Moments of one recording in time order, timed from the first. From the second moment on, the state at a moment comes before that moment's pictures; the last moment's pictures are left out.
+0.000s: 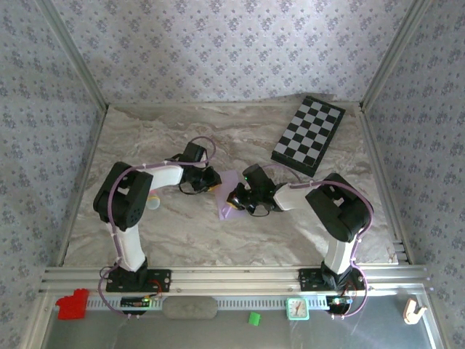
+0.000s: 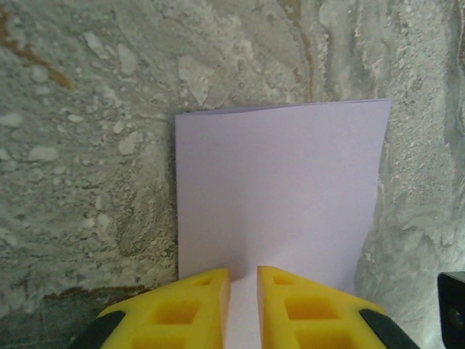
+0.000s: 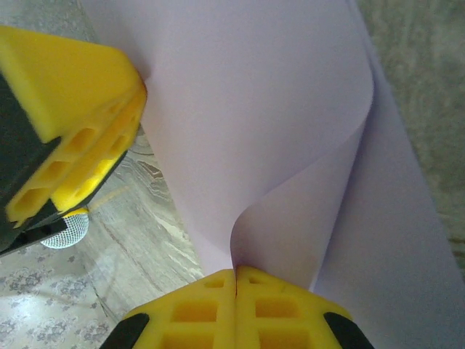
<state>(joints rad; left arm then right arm) -0.48 1.87 1.04 -0.22 0.41 -0.83 0.72 1.80 0.81 0.18 -0.40 1.24</state>
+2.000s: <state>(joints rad) -0.48 1.87 1.03 -0.21 0.42 -0.83 0.73 1.83 0.81 0.28 -0.35 1.24</state>
